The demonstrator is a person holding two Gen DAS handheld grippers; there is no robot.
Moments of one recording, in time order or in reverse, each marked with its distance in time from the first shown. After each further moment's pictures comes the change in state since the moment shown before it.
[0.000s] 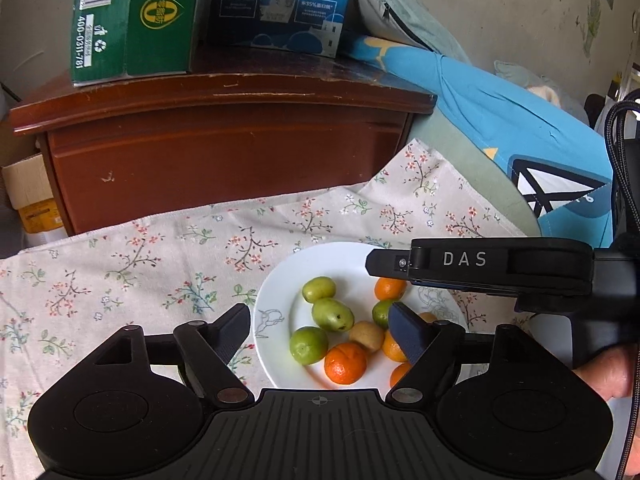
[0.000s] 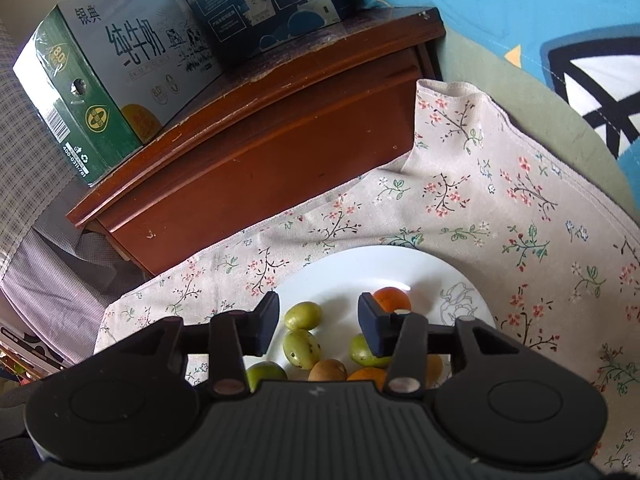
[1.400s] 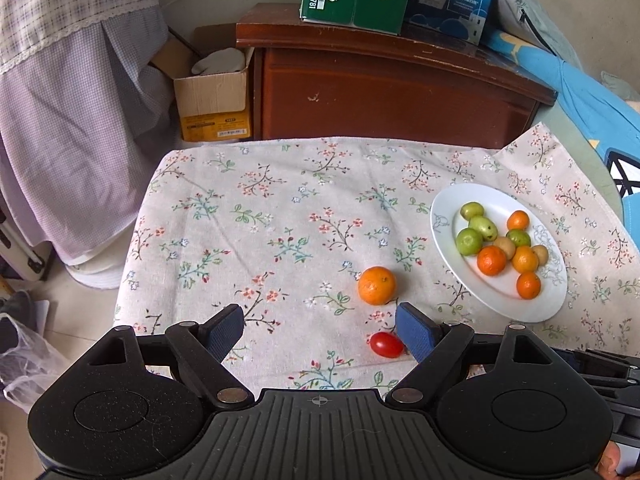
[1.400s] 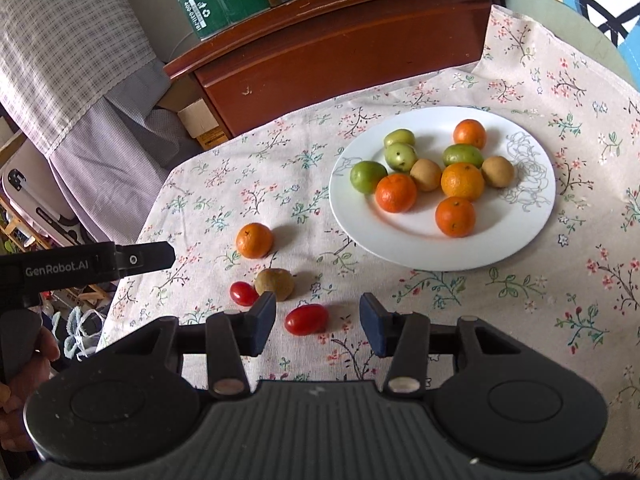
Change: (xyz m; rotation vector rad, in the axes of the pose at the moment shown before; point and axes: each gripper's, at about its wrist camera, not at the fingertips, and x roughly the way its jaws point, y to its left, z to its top) left arm -0.091 0.077 -0.069 -0.178 0.099 0.275; right arm -0.052 0.059 -0.122 -0.170 0.158 0.070
